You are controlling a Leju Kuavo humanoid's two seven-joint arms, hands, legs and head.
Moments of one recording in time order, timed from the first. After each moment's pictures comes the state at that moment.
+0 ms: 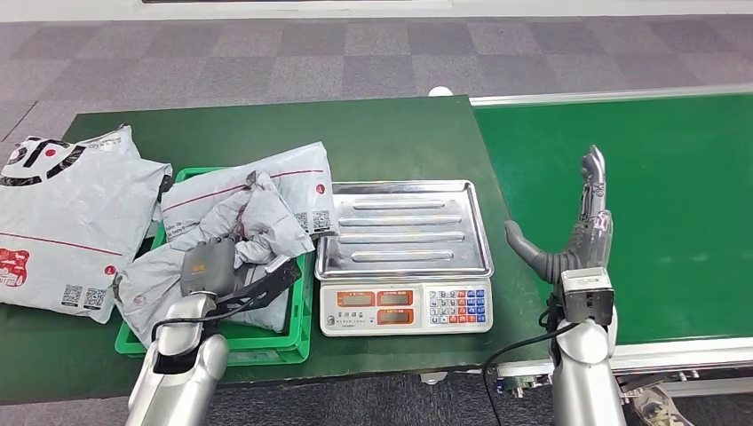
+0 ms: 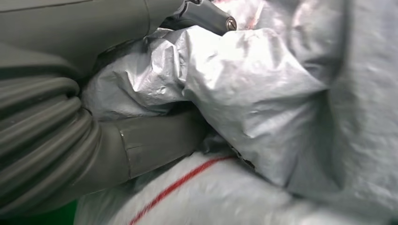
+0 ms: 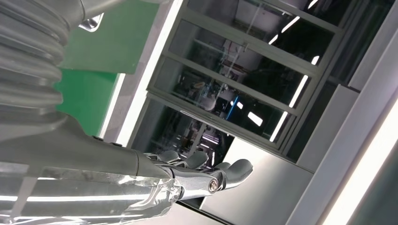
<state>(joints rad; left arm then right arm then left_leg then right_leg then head) -0.27 -0.14 -0.11 -1.20 -1.44 -0.01 0.09 -0.16 0.09 -0.09 -1.60 0.35 -0.15 -0.65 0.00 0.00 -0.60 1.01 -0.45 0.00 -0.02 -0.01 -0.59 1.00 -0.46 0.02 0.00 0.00</state>
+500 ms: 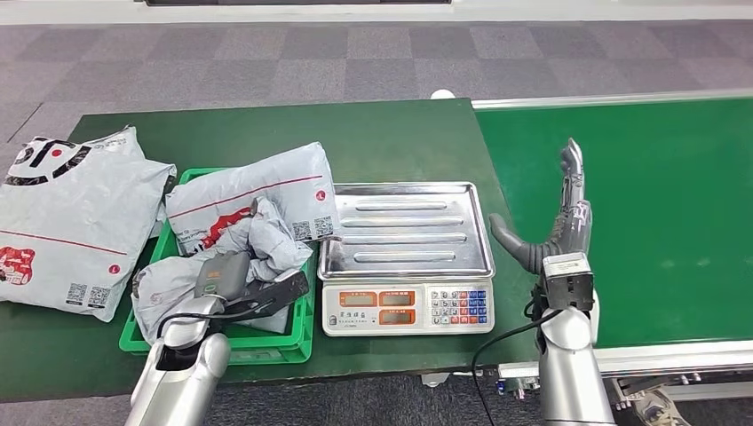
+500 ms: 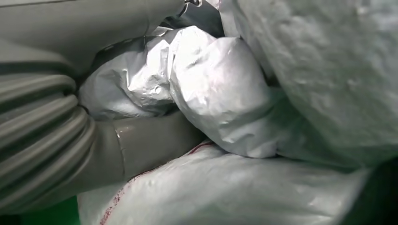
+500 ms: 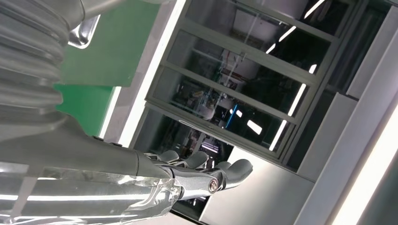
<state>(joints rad) -0.28 -0.13 -0.13 -1.11 -1.37 -0.19 0.05 -0.22 0.11 -0.06 -1.53 0.36 -0.15 -0.65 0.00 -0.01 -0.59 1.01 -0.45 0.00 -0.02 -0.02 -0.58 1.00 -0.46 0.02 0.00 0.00</state>
